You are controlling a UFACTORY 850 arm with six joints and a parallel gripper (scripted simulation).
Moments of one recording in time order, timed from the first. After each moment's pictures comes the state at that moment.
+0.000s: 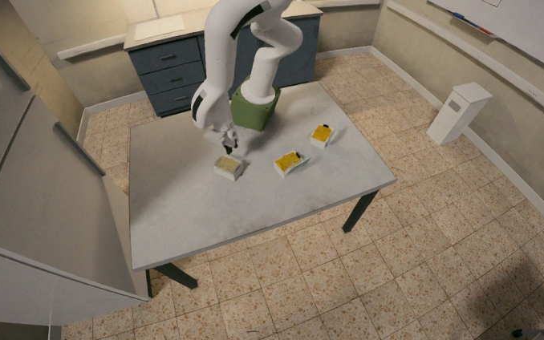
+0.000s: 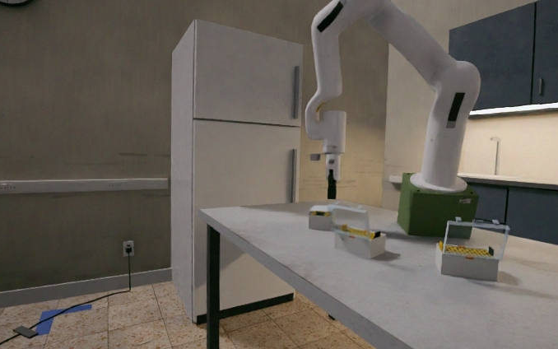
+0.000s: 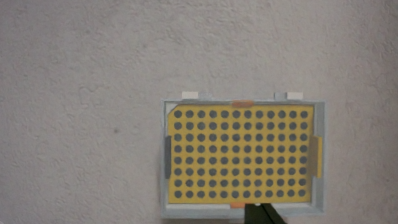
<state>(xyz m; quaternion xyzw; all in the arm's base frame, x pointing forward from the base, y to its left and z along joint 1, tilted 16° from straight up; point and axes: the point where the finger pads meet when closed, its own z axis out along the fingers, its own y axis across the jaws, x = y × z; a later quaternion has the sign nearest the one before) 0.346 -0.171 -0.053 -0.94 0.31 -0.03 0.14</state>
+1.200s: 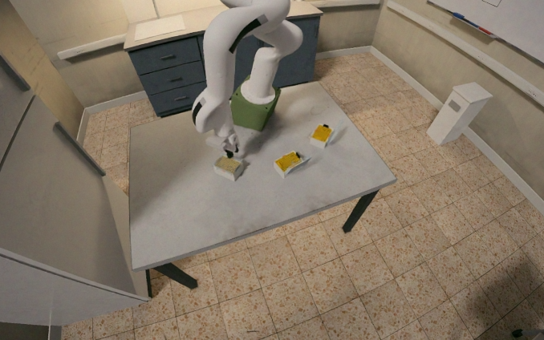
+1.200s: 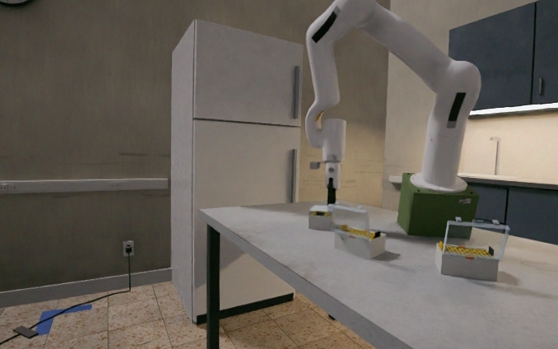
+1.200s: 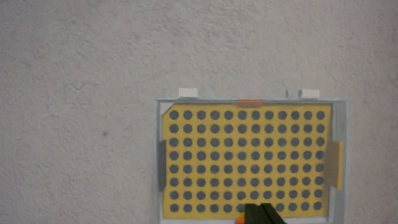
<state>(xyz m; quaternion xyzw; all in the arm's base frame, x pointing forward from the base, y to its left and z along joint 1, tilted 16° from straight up) 0.350 -0.163 -0.082 -0.94 0.31 -0.03 0.14</state>
